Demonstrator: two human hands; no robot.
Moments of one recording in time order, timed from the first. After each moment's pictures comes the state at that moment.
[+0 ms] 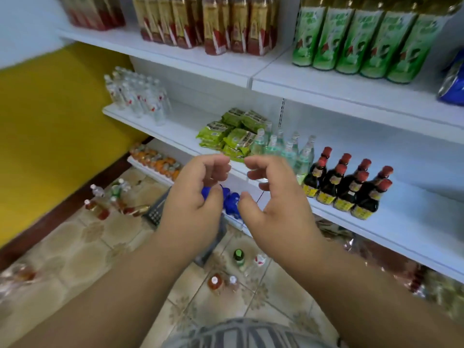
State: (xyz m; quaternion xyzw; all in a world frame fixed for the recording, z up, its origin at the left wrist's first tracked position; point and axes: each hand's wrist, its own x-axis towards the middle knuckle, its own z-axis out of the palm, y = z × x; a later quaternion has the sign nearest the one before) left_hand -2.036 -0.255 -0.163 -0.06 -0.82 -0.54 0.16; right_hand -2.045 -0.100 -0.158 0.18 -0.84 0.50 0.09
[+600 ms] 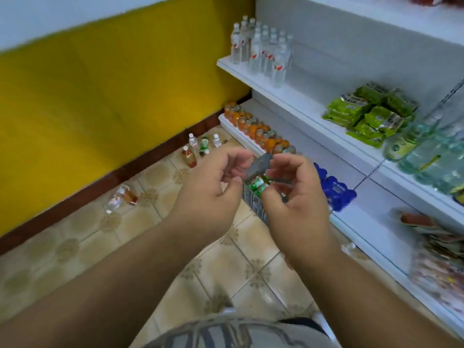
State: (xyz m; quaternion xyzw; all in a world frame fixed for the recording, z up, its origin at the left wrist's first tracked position) left_hand -1.885 -0.607 -0.191 0.05 -0.85 -0.50 0.18; right_hand -1.931 -0.467 -0.215 0.17 -0.75 0.64 0.01
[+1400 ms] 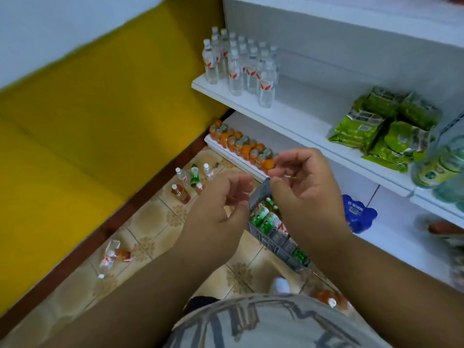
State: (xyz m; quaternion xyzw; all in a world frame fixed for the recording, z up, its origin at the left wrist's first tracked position) left_hand -2.131 -0.728 -0.216 0.05 -0.85 -0.51 0.07; right_hand -2.190 -0.580 -0.225 0.08 -0.72 0.69 -0.01
